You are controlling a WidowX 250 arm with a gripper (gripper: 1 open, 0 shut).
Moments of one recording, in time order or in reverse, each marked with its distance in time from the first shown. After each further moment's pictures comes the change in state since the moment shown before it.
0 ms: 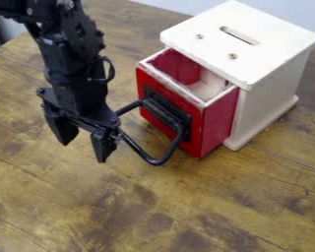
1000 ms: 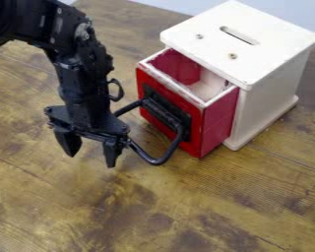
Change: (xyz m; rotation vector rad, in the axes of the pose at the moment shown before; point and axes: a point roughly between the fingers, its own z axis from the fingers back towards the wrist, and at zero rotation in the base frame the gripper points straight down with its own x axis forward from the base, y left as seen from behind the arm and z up) arm 0.010 0.007 -0.033 0.026 0.016 0.215
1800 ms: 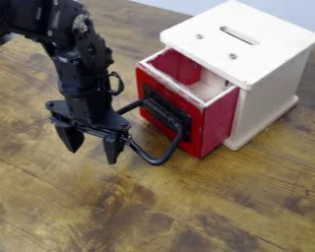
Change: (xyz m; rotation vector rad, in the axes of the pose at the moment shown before) arm 0.002 -0.003 0.008 -0.016 -0.013 -0.047
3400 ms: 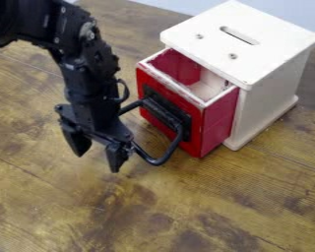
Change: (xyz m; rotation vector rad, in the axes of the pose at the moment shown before) arm -0.001 -0.007 -0.006 -0.013 0.020 -0.142
